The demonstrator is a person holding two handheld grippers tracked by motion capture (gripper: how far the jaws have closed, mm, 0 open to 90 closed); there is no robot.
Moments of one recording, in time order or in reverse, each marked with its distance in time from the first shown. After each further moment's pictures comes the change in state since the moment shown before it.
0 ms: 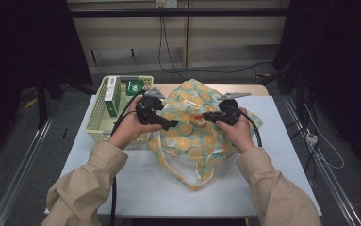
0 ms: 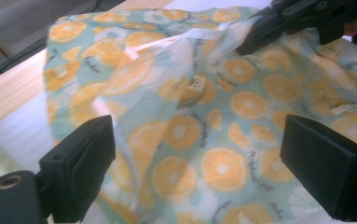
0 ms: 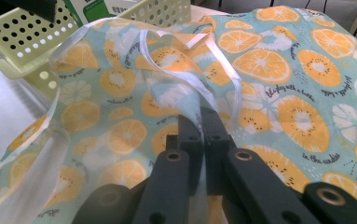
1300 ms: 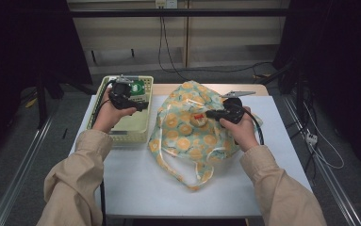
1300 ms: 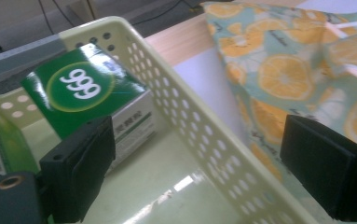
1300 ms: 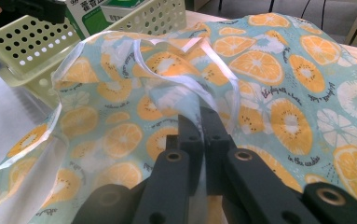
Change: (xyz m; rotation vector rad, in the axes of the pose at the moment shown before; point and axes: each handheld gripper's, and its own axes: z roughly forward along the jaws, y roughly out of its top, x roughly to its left) left arm 0.103 -0.031 -0.015 -0.012 0.279 -0.180; right arm -0.011 0.001 -0.006 -0.020 0.013 0.023
